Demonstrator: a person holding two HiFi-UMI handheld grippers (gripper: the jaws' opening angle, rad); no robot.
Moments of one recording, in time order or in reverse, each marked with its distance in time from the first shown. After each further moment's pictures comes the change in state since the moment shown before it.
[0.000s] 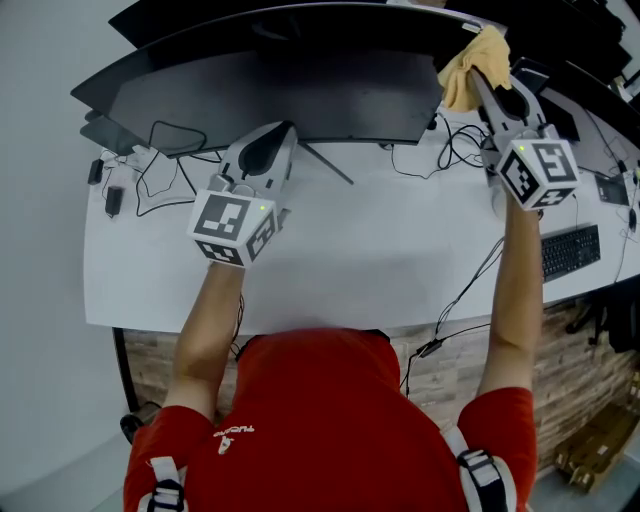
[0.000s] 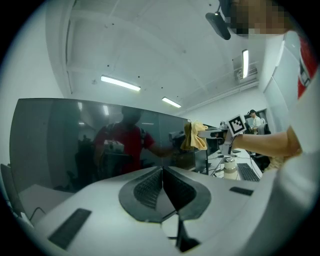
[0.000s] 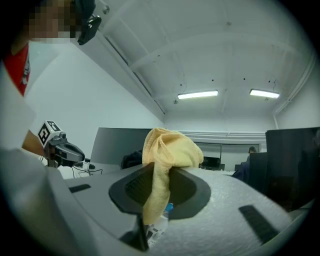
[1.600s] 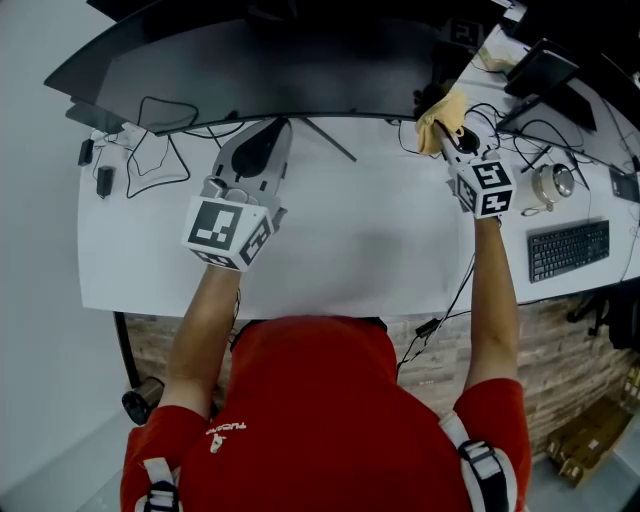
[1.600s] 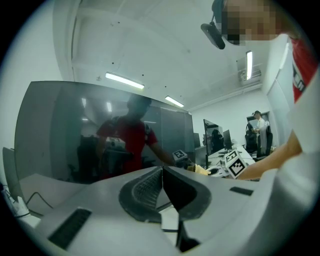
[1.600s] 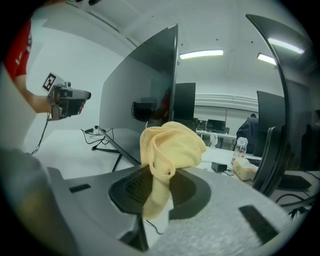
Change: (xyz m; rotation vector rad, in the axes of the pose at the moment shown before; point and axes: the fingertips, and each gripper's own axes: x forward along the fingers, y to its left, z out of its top) left arm -0.003 -0.002 -0.043 -0.042 -0.001 0.016; right arm -0.009 0.053 -0.249 0.065 0.403 0.084
